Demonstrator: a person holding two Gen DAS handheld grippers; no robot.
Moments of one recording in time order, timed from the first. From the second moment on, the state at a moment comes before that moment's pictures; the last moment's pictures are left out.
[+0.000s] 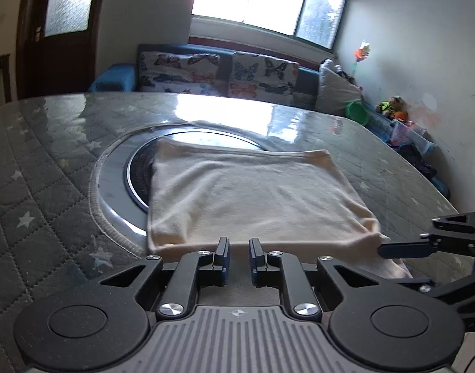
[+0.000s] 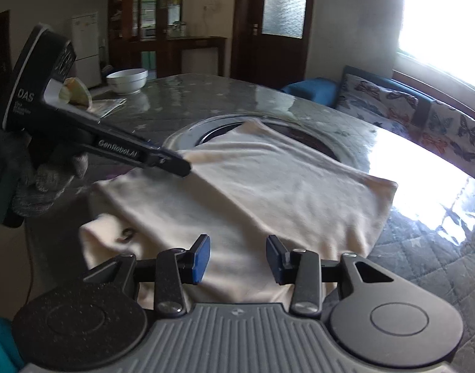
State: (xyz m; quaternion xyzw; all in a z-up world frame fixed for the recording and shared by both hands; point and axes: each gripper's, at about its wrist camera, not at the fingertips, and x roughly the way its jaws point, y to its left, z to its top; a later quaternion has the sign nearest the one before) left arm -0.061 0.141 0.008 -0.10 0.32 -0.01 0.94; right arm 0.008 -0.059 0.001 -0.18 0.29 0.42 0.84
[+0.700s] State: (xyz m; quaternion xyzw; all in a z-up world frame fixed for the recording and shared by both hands) left arm -0.129 0.111 0.014 0.03 0.31 -0.04 0.95; right arm -0.010 -0.081 0.004 -0.18 0.29 0.42 0.84
